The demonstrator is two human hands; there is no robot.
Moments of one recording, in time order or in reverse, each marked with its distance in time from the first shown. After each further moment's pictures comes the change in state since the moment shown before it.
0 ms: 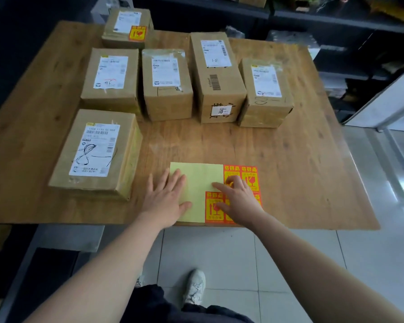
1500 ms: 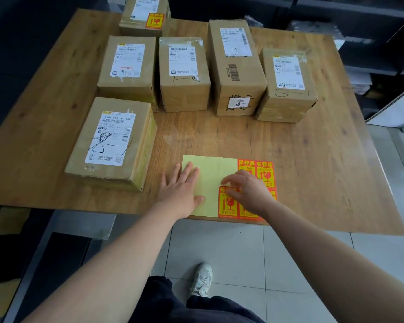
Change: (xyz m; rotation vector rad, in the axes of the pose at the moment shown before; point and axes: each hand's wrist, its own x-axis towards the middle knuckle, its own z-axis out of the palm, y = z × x) left_hand 0.003 0.004 -0.001 -0.174 -0.074 -0.059; right_hand 0.016 -0.004 -0.003 0.182 -0.010 -0.071
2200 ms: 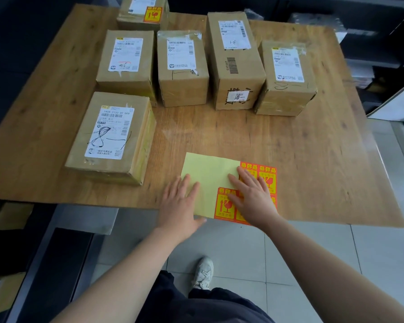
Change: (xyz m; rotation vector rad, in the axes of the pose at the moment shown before) left_hand -0.047 0.012 0.031 0.040 0.179 0.005; right_hand -0.030 0.015 0.031 -0.149 0.088 0.042
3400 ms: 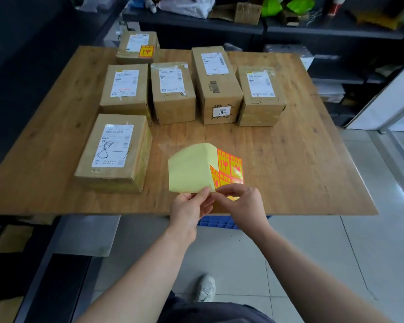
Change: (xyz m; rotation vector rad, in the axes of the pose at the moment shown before) left_hand -0.032 0.056 -0.051 -1.915 0.052 -0.509; right_hand -0.062 -0.063 -0.046 0.840 0.329 0.129
